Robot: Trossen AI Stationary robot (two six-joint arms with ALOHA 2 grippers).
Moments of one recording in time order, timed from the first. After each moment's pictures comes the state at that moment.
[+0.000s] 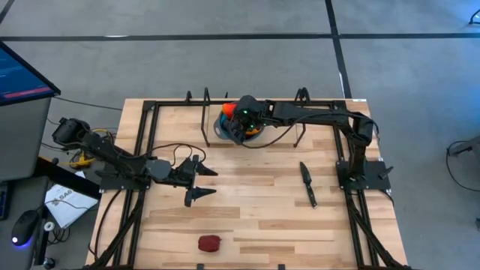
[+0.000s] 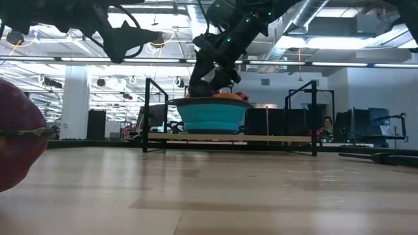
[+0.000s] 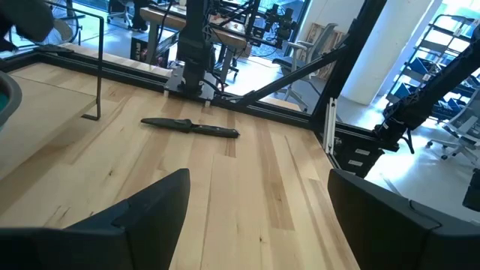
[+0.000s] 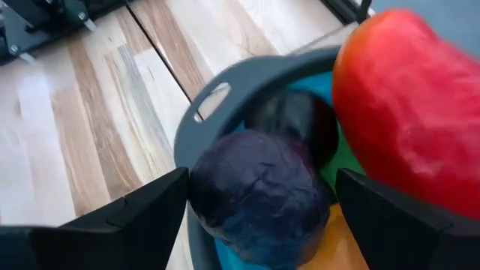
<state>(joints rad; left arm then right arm) -0.35 1.10 0.38 0.60 -0.29 -0.32 -0.28 1.90 1.58 -0.48 0.03 0.23</state>
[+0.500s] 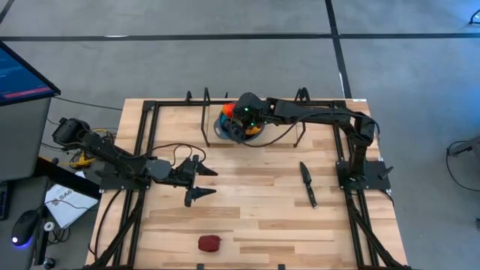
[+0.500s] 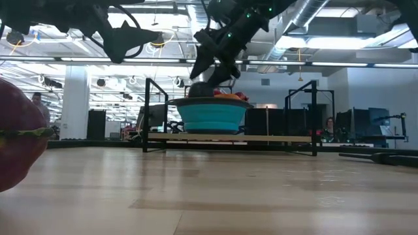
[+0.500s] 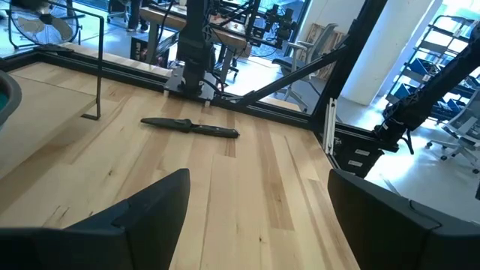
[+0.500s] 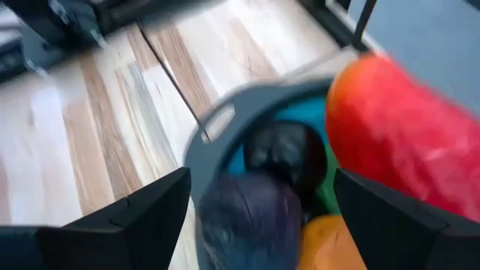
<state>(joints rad) -0.35 1.10 0.38 0.60 -0.29 -0.32 -0.28 1.89 1.61 -0.50 0.03 0.21</state>
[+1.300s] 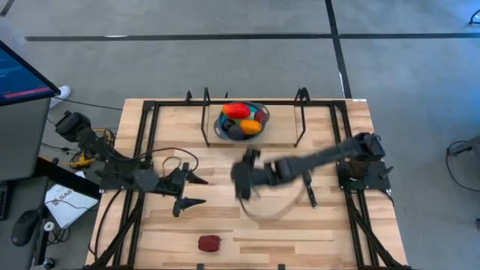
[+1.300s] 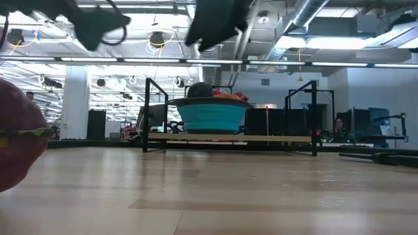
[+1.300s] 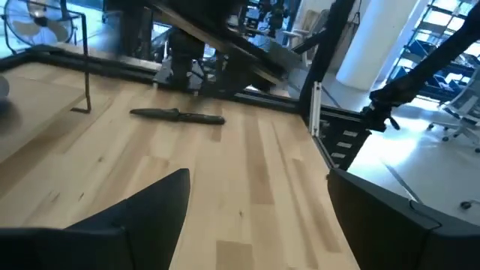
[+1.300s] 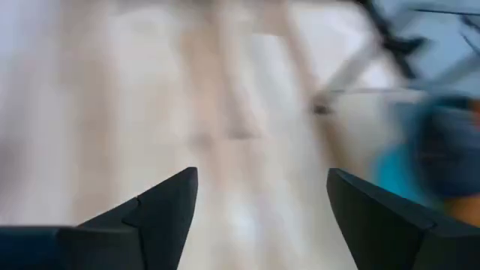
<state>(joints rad) -0.59 0.98 0.38 0.44 -0.51 -0.32 0.26 1.86 1.57 -0.58 0.52 0.21</state>
